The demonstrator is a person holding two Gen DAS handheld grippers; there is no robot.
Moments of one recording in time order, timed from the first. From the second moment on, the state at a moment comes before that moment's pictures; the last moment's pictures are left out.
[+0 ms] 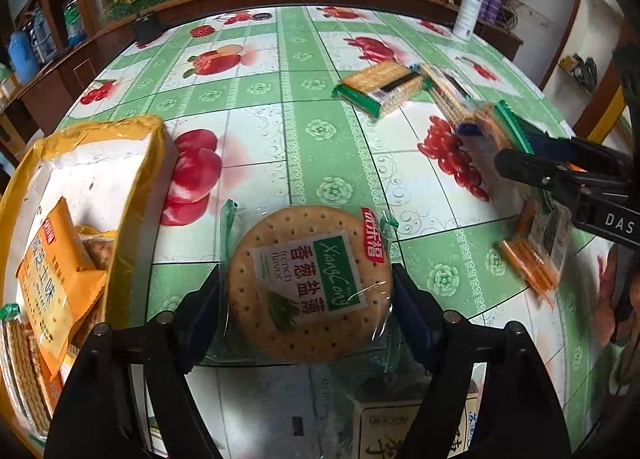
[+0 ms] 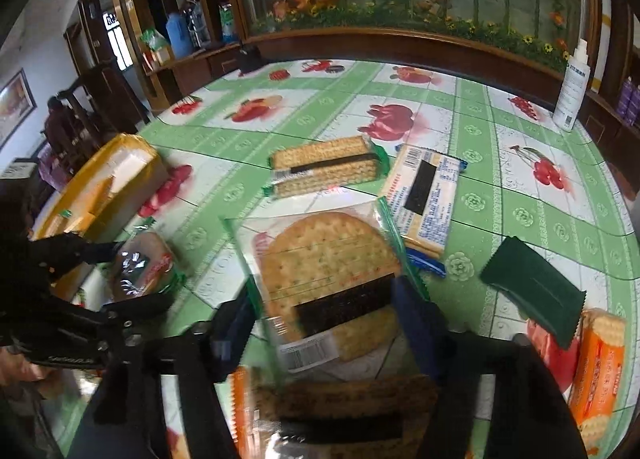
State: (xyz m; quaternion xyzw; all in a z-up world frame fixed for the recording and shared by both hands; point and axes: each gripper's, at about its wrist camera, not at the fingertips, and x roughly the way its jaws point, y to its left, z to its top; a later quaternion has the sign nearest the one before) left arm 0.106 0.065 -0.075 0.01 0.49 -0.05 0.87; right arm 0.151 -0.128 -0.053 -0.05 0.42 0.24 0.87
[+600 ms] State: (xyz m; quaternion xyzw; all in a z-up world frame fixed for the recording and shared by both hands) left arm 0.088 0.082 -0.052 -0.02 0.46 -0.04 0.89; right arm 0.140 -0.162 -0.038 0.13 0.41 0.30 0.85
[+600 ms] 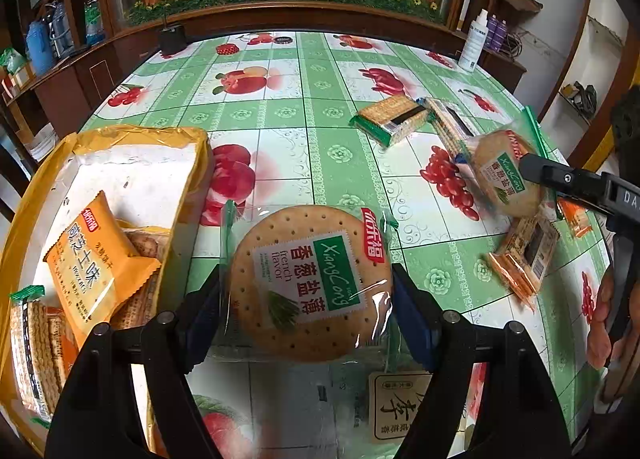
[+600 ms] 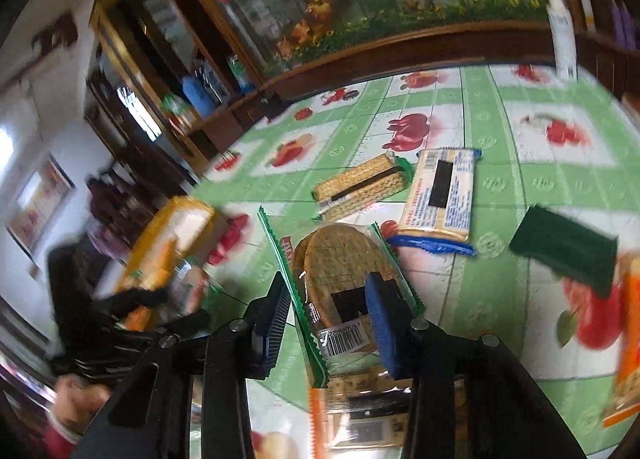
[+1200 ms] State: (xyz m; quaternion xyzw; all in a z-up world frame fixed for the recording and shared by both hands) left arm 0.075 0.090 -0.041 -0.03 0.44 -0.03 0.90; right arm 0.138 -0.183 -0.036 0.23 0.39 0.32 0.83
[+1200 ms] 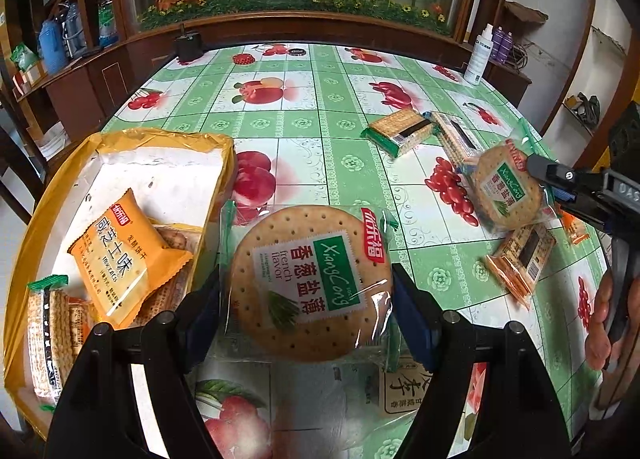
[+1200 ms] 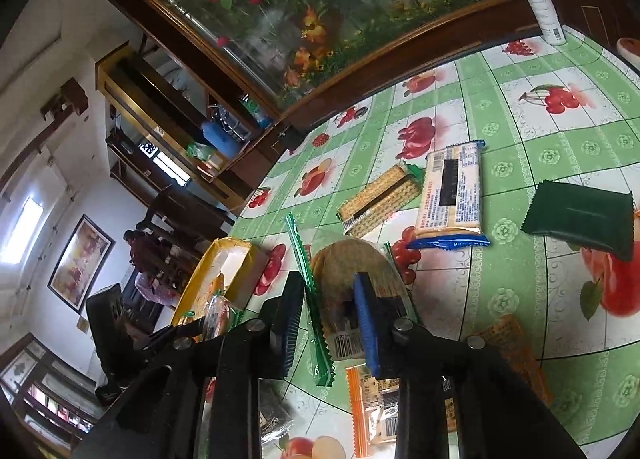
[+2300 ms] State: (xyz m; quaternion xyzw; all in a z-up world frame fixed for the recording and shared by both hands) left arm 0.071 0.088 -0.038 -0.03 0.44 -0.03 0.90; right arm 0.160 -0.123 -0.083 -0.05 0.49 0.18 0.85
